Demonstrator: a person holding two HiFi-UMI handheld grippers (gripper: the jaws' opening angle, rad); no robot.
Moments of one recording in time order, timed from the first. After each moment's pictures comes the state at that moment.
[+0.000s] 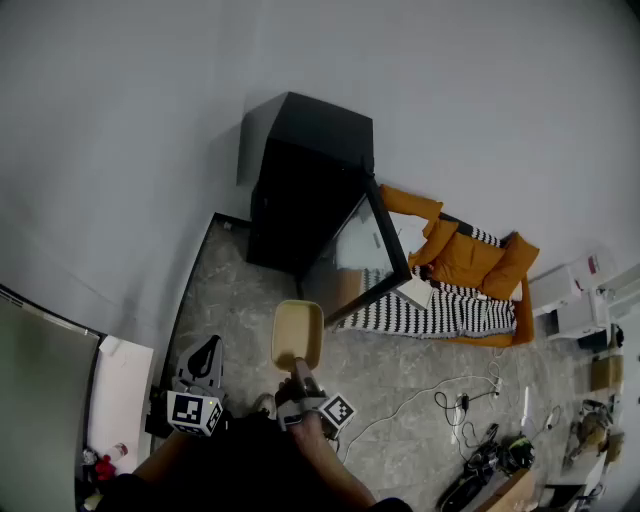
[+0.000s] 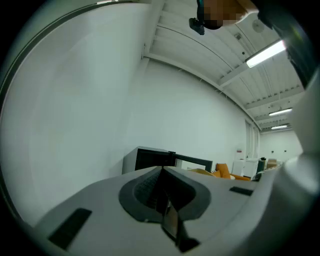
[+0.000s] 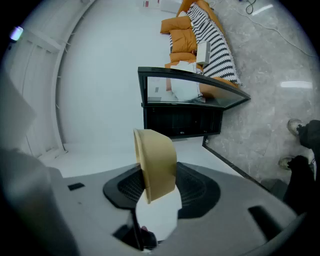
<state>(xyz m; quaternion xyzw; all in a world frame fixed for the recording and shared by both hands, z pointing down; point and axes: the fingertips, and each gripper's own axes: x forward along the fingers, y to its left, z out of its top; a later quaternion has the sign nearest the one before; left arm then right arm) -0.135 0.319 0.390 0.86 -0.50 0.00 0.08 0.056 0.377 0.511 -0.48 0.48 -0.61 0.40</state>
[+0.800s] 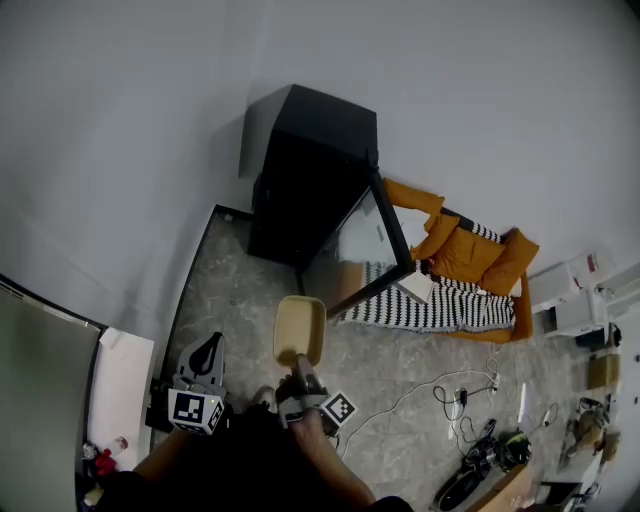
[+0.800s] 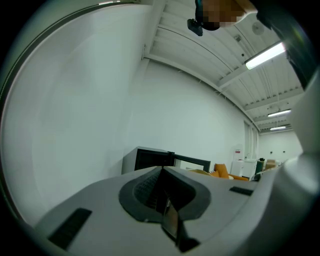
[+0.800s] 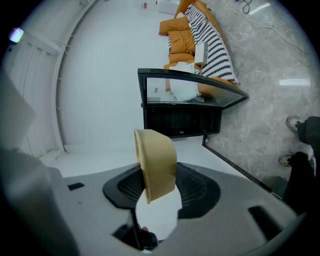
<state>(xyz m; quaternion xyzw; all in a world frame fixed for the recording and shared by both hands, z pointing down) -0.142 0.328 0.385 0.86 -0.50 0.00 0.08 0.047 0.385 0.509 -0.48 0.48 -0.61 0.41</state>
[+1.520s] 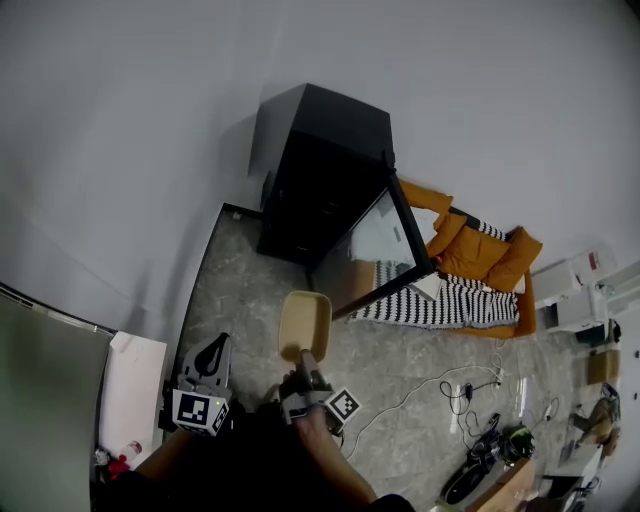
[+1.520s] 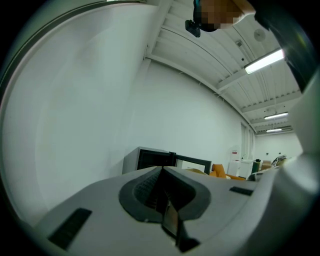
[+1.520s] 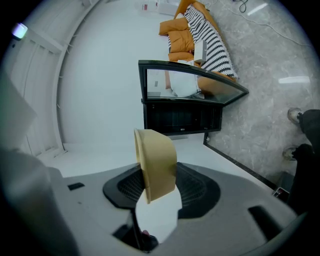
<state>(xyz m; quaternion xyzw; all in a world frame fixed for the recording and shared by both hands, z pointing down) -0.197 0.313 0.373 0.87 -0.49 0.00 0.09 -0.011 0.364 0.507 -0.49 0.47 -0.61 0.42</state>
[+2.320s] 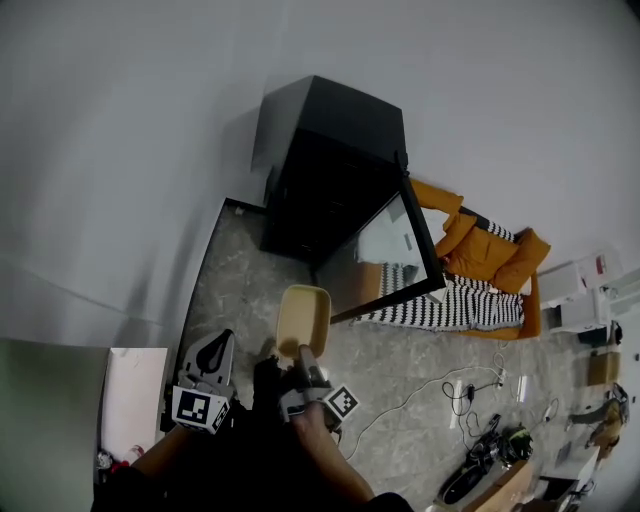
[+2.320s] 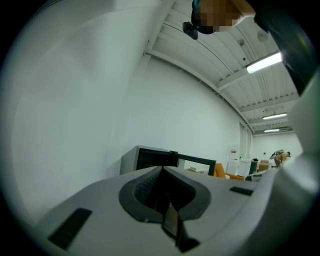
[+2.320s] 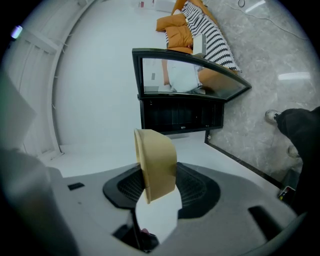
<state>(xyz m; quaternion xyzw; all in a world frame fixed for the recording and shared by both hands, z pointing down) -0.189 0.252 0.385 0.88 -0.47 0.00 0.09 -0.020 0.302 0.521 -0.48 0.46 -0.62 0.42</state>
